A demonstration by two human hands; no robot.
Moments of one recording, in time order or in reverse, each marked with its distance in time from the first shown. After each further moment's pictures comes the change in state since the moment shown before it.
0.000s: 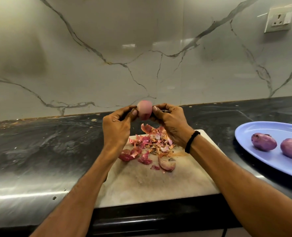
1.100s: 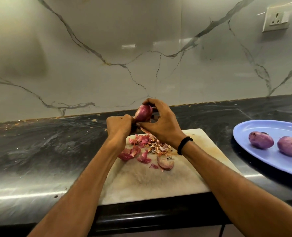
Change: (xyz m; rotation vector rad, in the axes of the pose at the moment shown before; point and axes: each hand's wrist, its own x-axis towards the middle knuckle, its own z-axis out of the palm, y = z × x) left_hand 0.014 0.006 0.011 -0.082 0.049 -0.574; right_hand -0.001 0.021 0.000 -0.760 -0.101 -0.627
